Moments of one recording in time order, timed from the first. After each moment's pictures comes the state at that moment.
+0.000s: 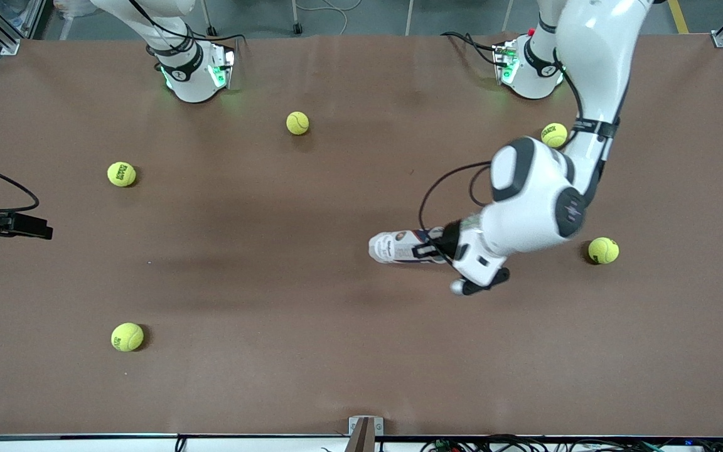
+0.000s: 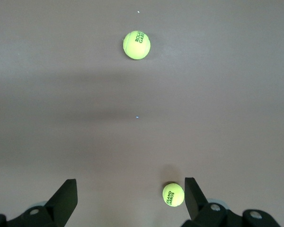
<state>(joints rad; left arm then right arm) -0.46 0.54 -0.07 -1.47 -0.44 2.12 -0.64 -0.12 0.44 0.07 -1.10 -0.06 1.39 -0.05</state>
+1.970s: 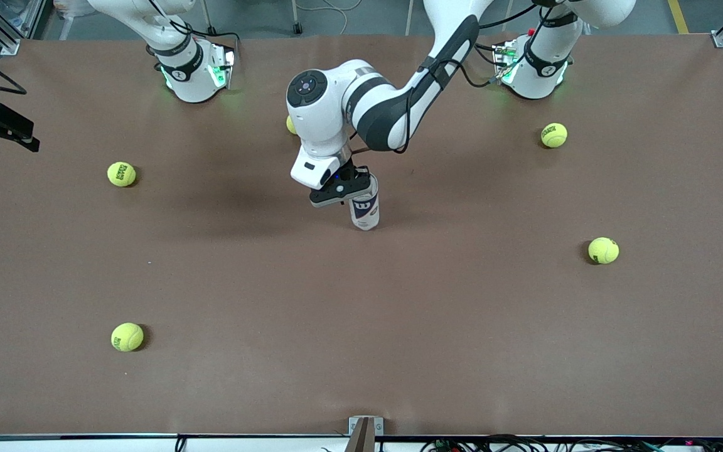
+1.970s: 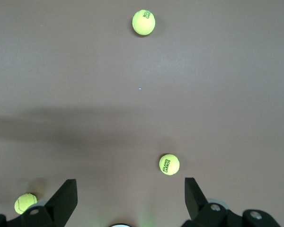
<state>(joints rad) -0.99 0.71 0.09 -1.26 0.10 1.95 -1.21 0.00 -0.07 -0.06 -1.58 -0.04 1.47 -0.12</state>
